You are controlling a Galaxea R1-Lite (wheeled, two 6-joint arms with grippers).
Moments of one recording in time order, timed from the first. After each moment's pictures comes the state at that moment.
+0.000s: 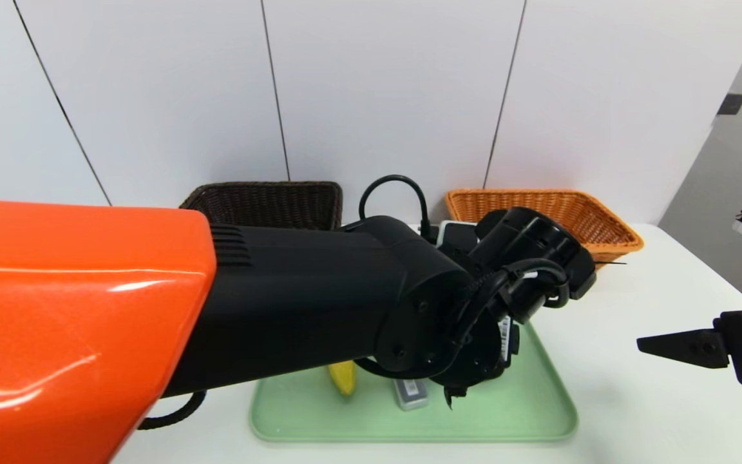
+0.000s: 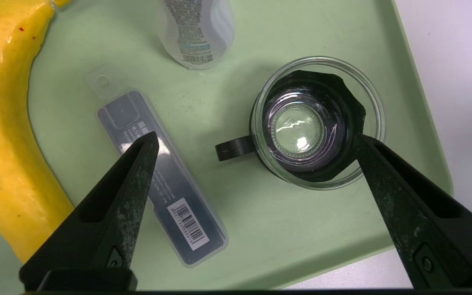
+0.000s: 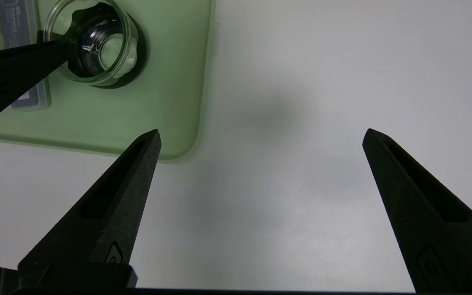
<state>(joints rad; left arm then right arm) -1.07 2.17 -1.85 0.53 0.47 -0.63 0.23 1.21 -0.94 0.56 0.00 0.14</state>
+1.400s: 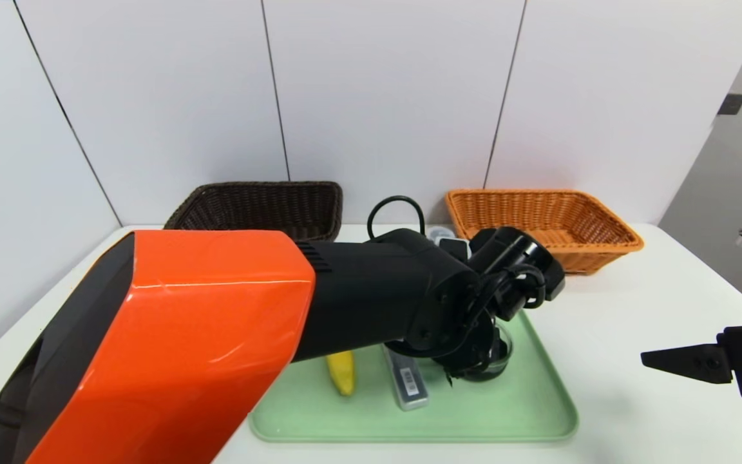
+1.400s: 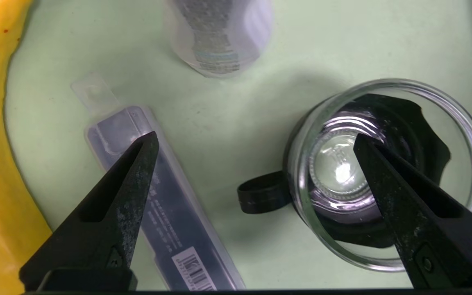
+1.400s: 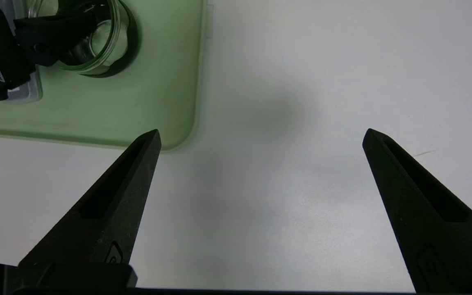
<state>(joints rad) -1.02 2.30 -1.96 0.59 0.46 -0.64 0.23 1.19 -0.90 0.56 0.00 0.17</state>
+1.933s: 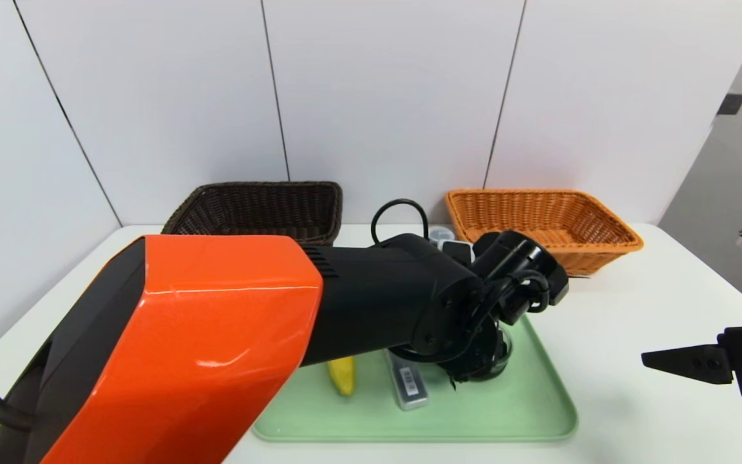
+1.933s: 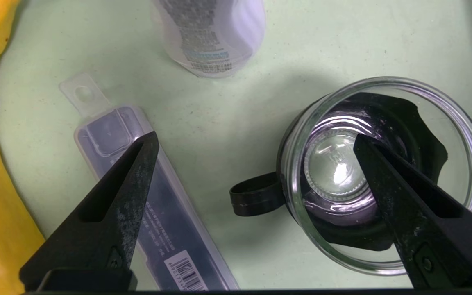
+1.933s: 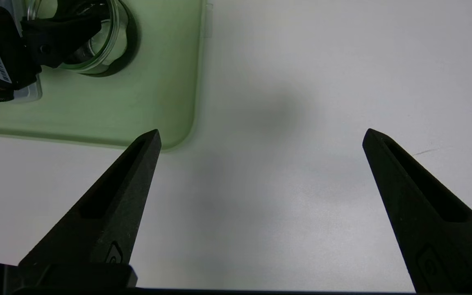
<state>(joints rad) -1.02 2.31 -1.96 0.58 0.46 -0.63 0.23 1.19 -0.90 0.56 0.00 0.17</state>
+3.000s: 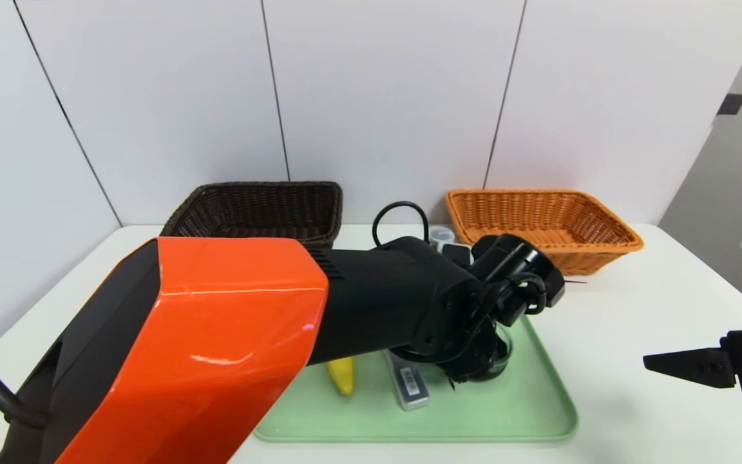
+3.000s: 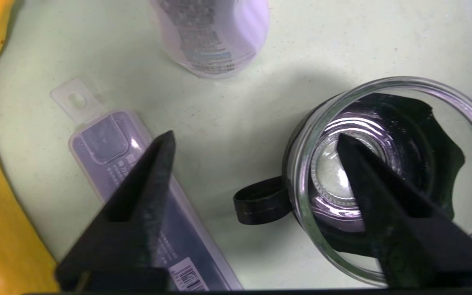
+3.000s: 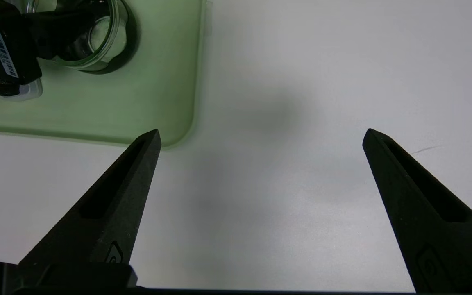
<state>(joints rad) -1.02 2.32 -1.96 0.58 0.46 -0.62 0.23 1.18 -0.89 0.55 0.00 0.17</state>
